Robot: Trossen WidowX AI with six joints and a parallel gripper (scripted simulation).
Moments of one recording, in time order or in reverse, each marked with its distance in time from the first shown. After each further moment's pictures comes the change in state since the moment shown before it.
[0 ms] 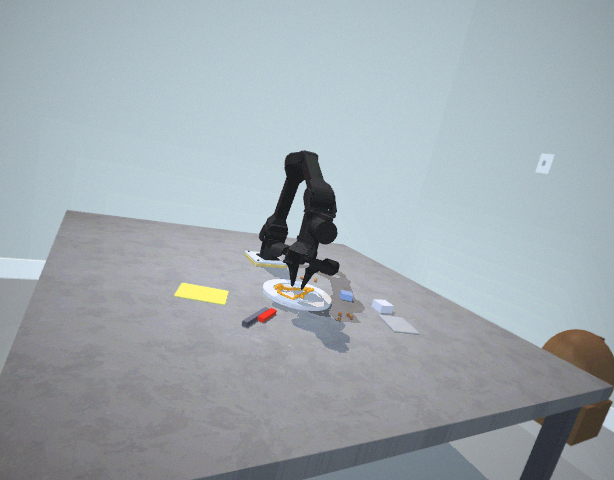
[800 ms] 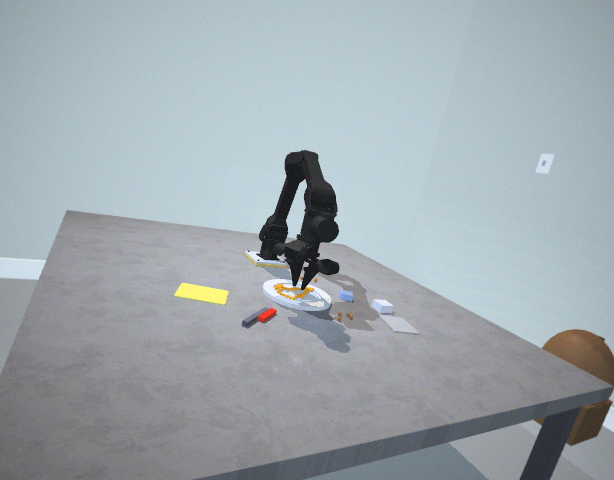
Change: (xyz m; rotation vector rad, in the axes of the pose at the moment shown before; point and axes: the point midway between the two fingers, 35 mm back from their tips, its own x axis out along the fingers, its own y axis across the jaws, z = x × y) arm -0.001 0.004 0.002 0.243 -0.021 0.023
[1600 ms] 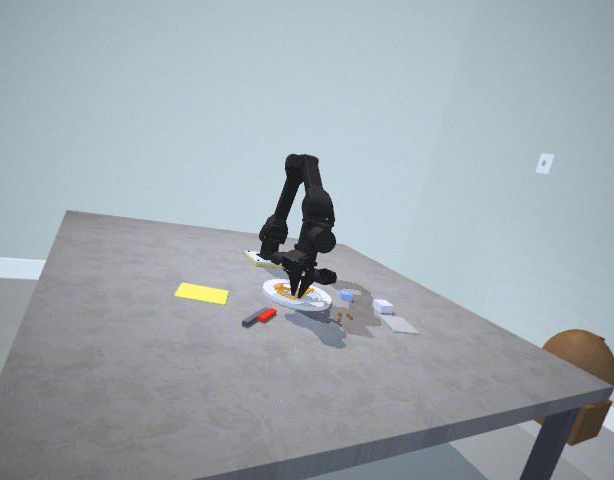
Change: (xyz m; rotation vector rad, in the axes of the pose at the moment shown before) arm 0.026 -0.001 -0.001 0.003 0.004 -0.005
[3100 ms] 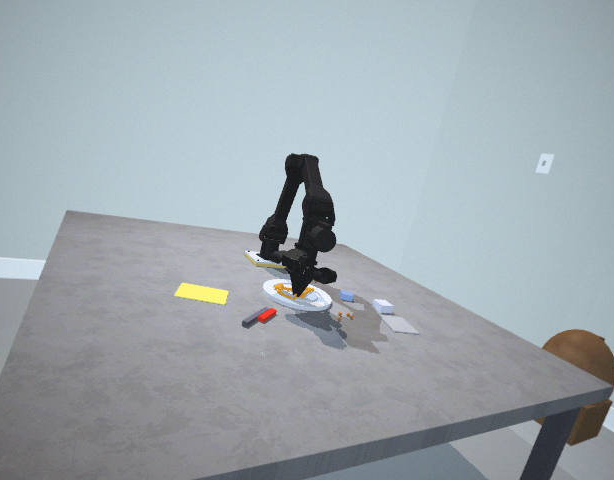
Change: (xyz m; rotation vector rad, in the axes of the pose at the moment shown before) arm -0.003 -0.001 0.000 0.000 0.003 -0.004
